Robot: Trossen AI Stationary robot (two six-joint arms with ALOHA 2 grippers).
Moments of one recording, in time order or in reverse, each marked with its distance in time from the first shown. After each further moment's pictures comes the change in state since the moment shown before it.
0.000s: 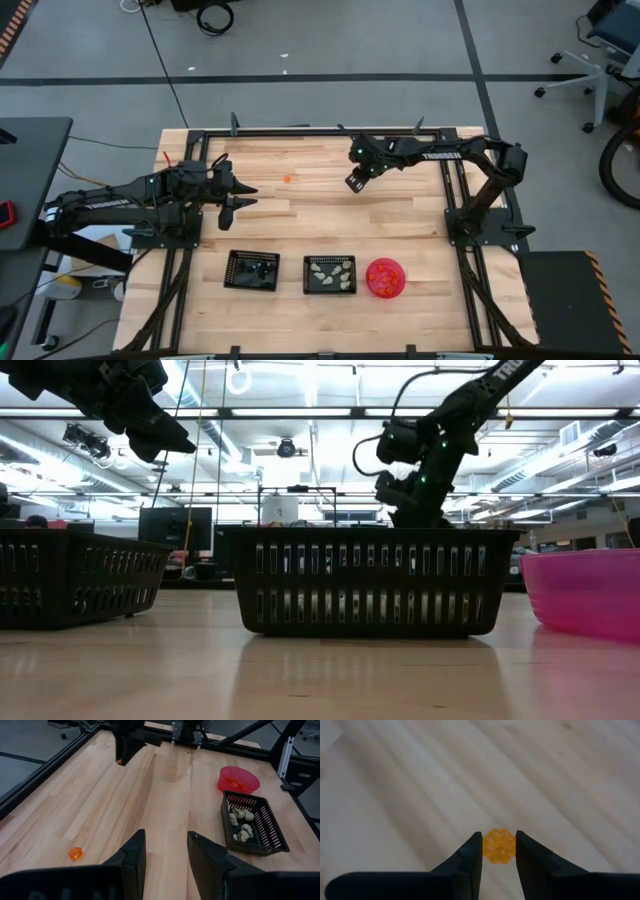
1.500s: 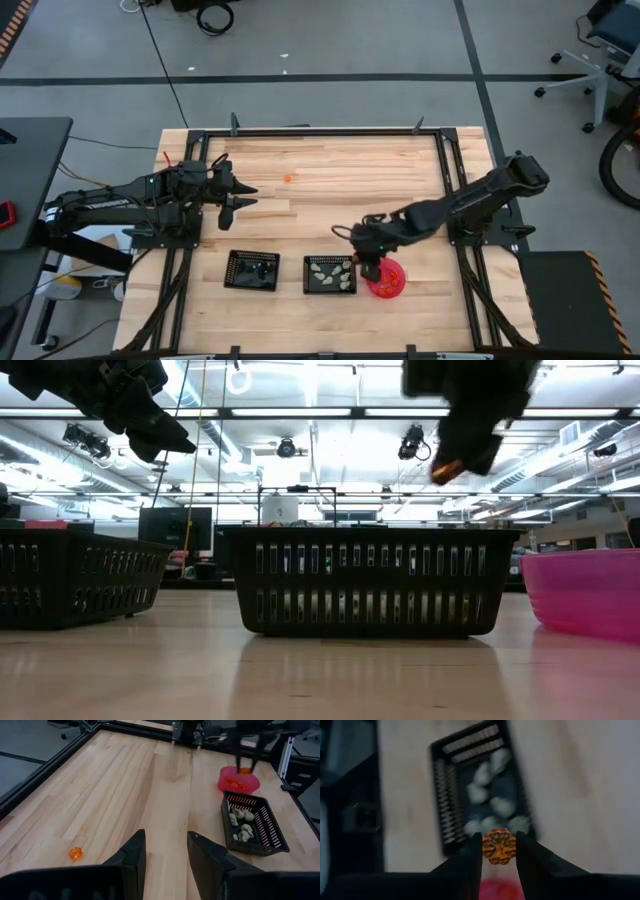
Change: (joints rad) left arm 0.000 0.000 0.000 0.000 0.000 -0.001; right arm 0.759 -0.130 0.002 0.004 -0.005 0.287
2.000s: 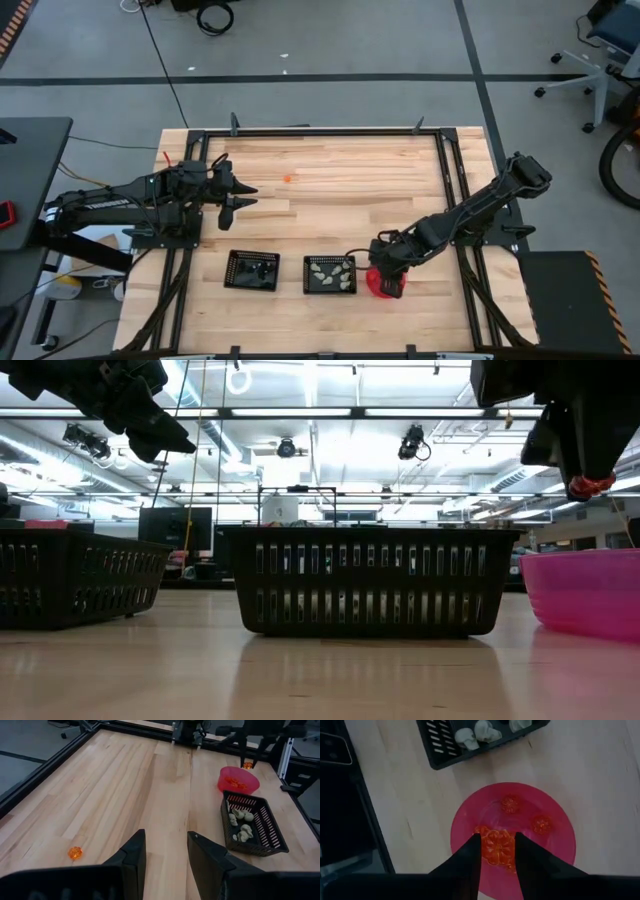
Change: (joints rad) left arm 0.000 0.000 0.000 0.000 0.000 -0.006; right arm 0.163 -0.012 0.000 -0.268 -0.040 0.227
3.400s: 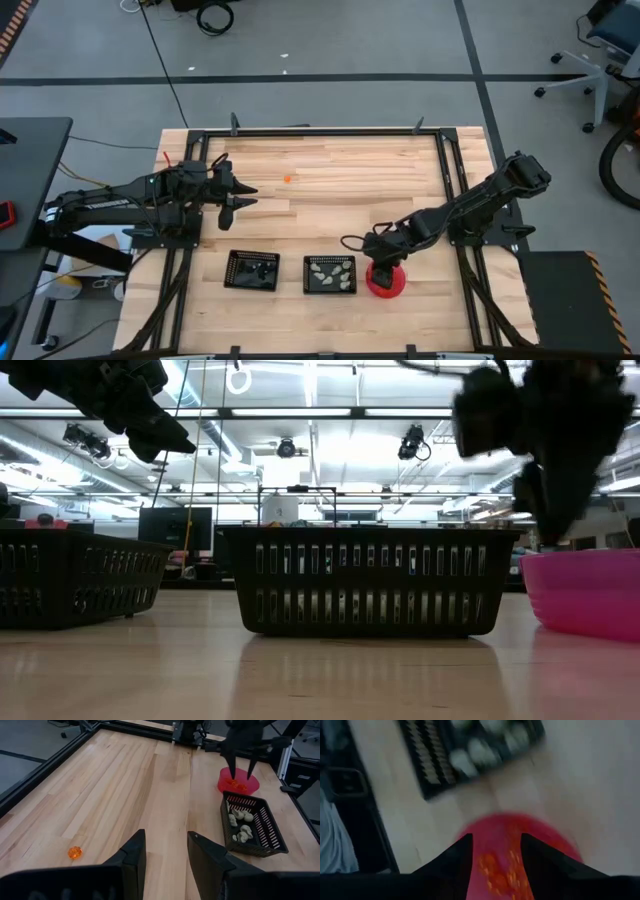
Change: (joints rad) left arm 0.000 0.000 0.000 0.000 0.000 -0.005; right arm -0.114 0.000 -0.161 0.273 -0.125 0.029
